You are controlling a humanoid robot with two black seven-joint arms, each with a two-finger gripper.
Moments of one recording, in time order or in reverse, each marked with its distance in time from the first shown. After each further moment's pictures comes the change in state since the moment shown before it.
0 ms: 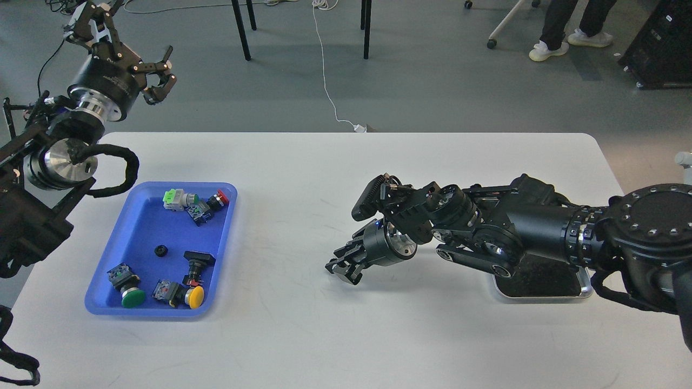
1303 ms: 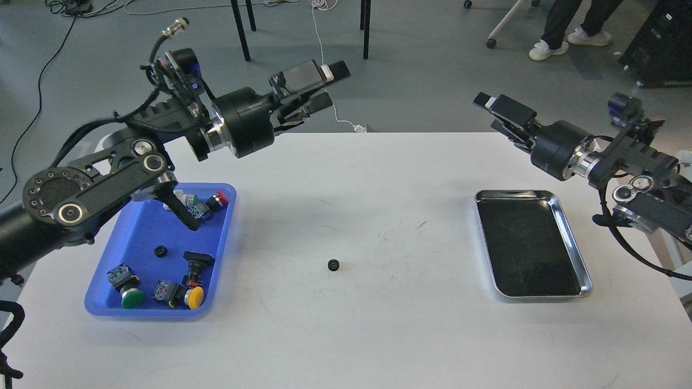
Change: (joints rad) left arm -0.094 -0.078 0.263 -0.448 1.246 -0.029 -0.003; right arm -0.331 -0.714 0.654 0.257 0.884 -0.165 -0.020
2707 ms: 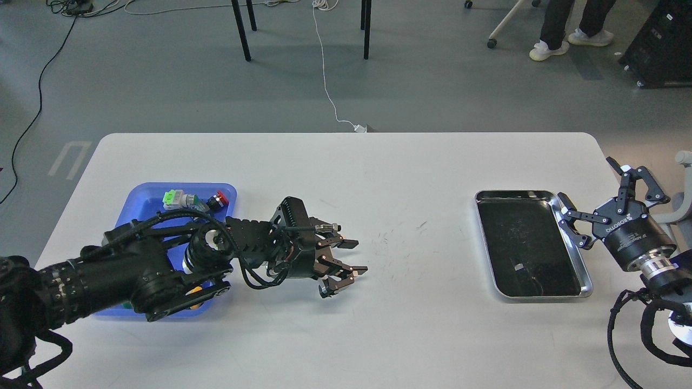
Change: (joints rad) left arm 0.047 -0.144 0.398 0.214 1.025 0.225 -0.076; right arm -0.578 -0.003 0.340 -0.035 0.832 0.422 0.085
